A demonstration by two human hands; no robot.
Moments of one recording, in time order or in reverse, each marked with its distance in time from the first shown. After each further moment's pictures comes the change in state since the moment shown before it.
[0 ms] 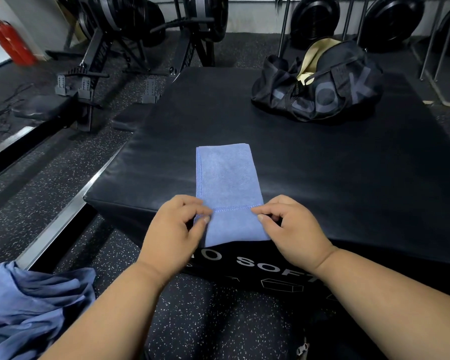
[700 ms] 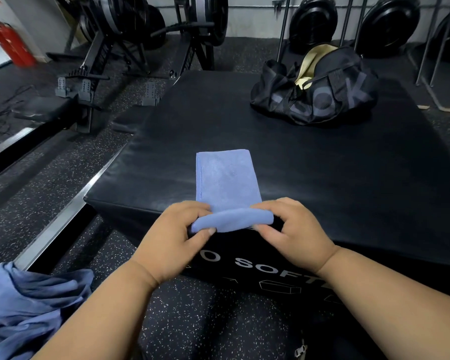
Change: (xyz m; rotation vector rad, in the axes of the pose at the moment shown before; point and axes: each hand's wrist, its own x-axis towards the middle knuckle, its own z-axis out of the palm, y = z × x) left_hand -0.002 0.010 -0.018 -0.053 -0.203 0.086; right_hand -0.002 0.000 -0.013 -0.146 -0.022 -0.235
